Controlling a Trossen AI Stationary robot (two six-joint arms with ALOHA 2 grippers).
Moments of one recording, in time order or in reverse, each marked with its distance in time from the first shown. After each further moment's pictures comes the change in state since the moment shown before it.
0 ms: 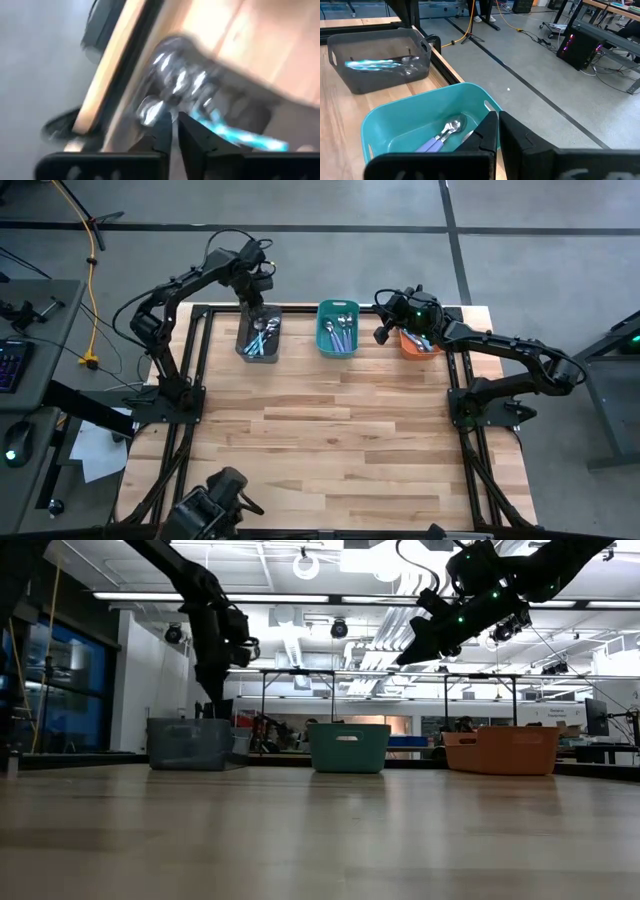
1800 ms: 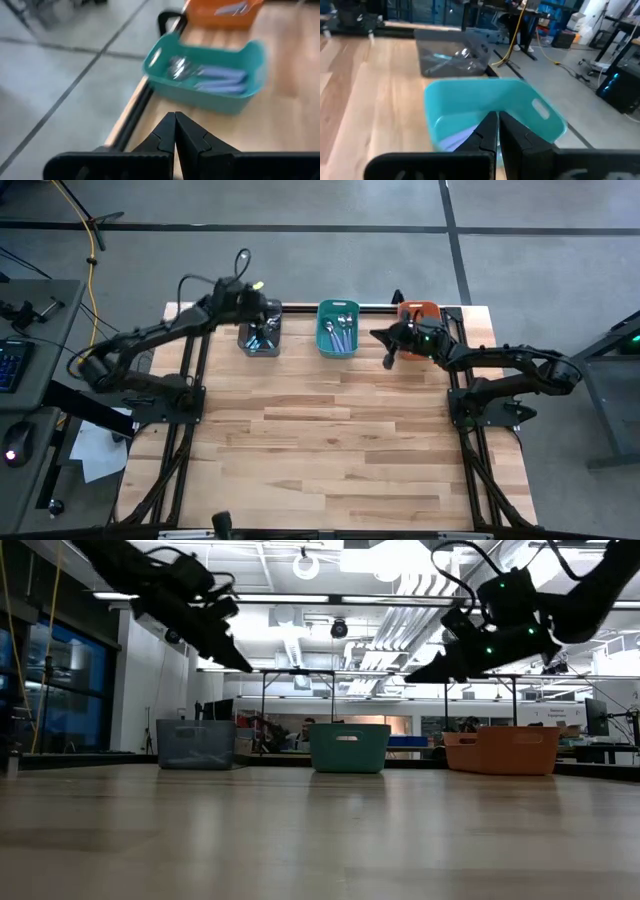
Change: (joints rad) left arm -0.173 -0.541 -0.731 1.002 0.175 -0.148; right arm 0.026 0.000 -0.340 0.453 -0.225 -0.101
